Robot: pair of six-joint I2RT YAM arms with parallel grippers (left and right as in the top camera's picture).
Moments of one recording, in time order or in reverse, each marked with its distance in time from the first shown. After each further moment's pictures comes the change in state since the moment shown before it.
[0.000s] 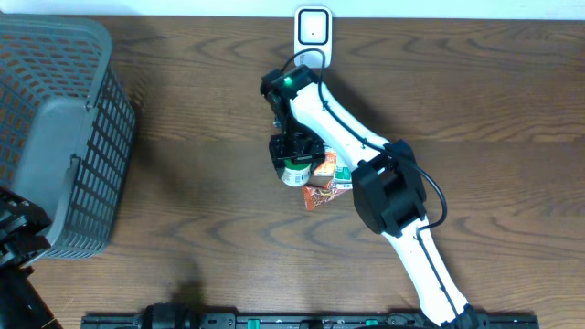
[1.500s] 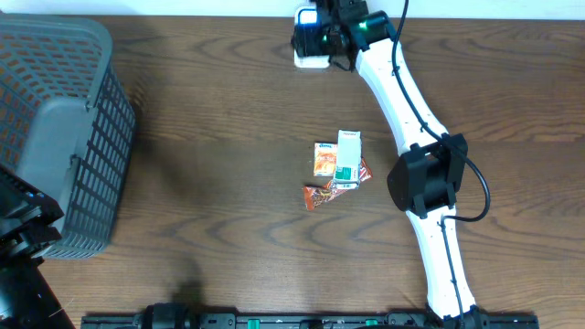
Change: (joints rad) left arm 0.000 0.000 -0.038 0.026 0.055 -0.008; right arm -0.245 0.003 0.285 0.747 0.109 -0.150
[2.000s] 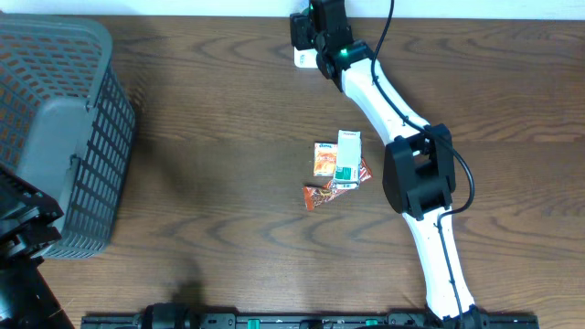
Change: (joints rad) left arm 0.000 0.000 0.000 0.005 0.003 -0.030; right arm 0.028 0.000 -0.306 0.579 0.233 -0.043
